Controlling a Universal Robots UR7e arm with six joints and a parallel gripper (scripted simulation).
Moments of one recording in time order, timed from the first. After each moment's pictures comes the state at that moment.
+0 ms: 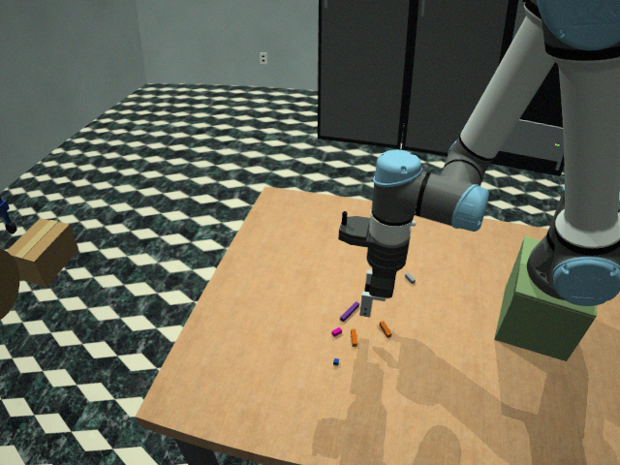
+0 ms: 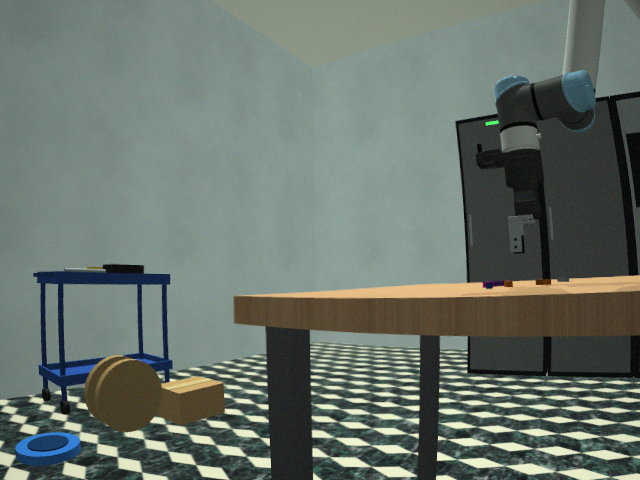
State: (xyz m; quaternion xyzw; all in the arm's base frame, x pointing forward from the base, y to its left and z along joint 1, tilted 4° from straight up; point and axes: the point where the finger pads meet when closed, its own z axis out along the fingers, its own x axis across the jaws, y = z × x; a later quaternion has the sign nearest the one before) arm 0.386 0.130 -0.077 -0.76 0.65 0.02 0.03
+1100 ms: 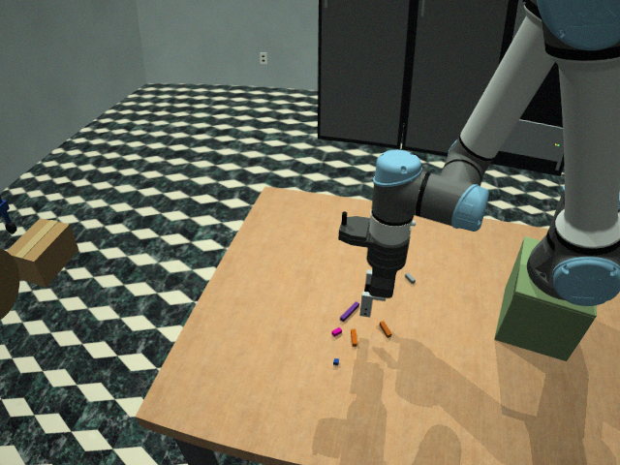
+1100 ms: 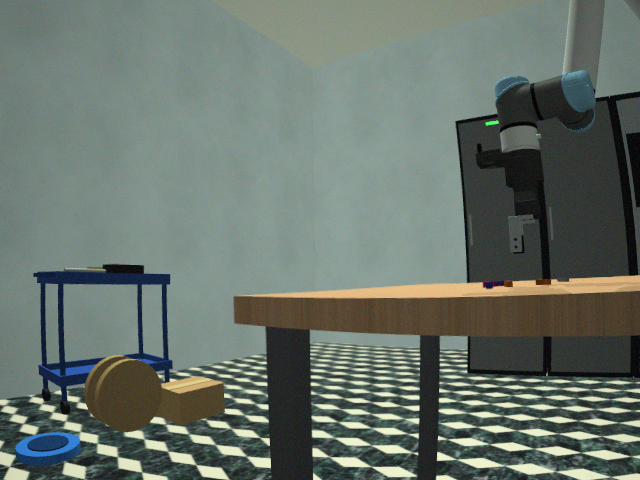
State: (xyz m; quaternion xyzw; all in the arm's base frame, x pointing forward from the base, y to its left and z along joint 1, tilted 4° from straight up) arm 0.386 0.131 -0.077 -0.76 0.65 0.02 0.03
